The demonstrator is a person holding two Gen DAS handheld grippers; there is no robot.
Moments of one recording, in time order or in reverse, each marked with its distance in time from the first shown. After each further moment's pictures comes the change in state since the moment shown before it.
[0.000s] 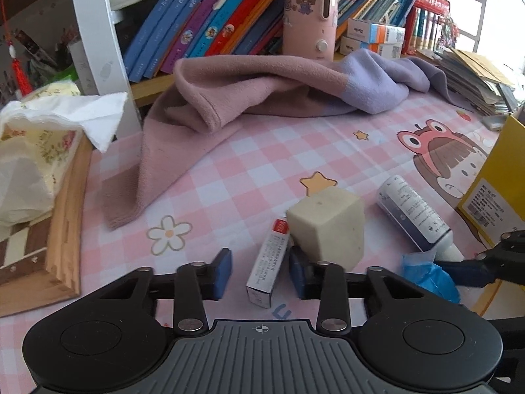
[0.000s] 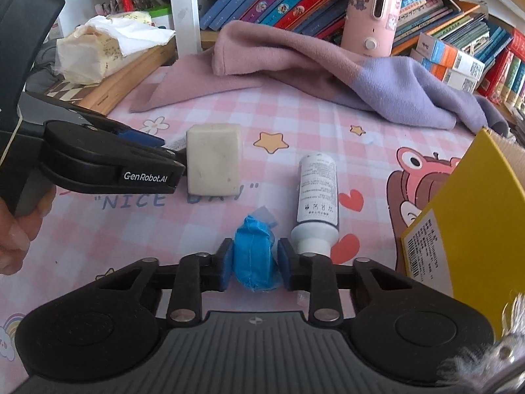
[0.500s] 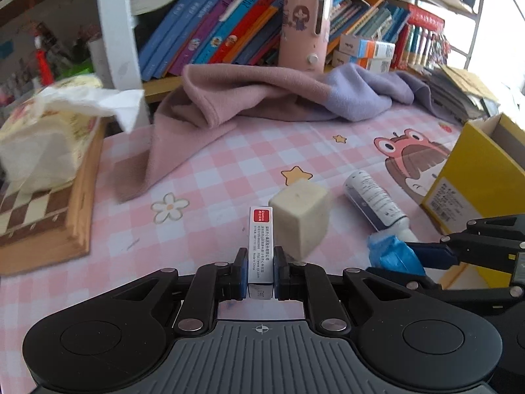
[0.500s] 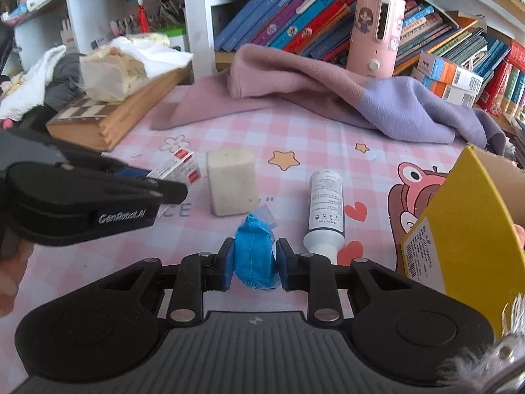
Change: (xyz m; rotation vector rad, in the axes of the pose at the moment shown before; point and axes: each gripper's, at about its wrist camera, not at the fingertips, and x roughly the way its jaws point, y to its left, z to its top) left arm -0.055 -0.009 -0.021 -0.084 -0.037 -0.010; right arm -0.029 0.008 -0.001 -0.004 -0.068 0.033
